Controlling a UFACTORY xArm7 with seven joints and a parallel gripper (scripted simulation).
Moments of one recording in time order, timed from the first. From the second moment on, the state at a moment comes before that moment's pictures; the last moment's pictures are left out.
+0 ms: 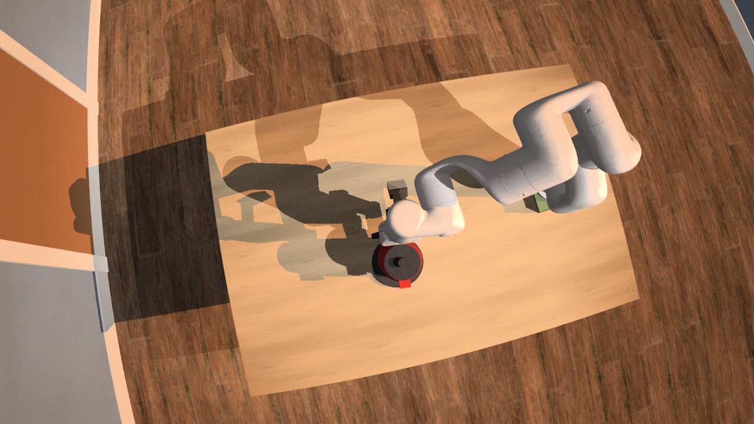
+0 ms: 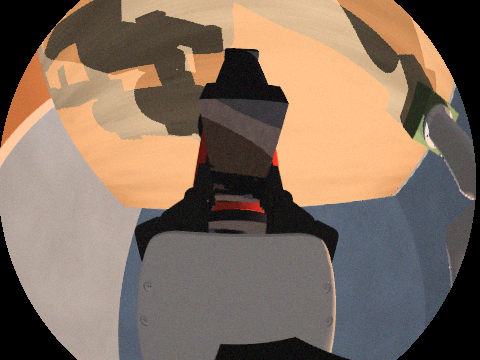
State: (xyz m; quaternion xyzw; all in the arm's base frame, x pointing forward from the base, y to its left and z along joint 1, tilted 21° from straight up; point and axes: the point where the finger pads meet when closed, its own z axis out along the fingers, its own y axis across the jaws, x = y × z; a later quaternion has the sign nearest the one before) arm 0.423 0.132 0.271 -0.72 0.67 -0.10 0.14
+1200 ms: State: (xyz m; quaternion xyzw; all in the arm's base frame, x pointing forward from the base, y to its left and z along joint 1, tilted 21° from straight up) arm 0.424 0.133 0.268 -0.72 0.67 -0.10 0.14
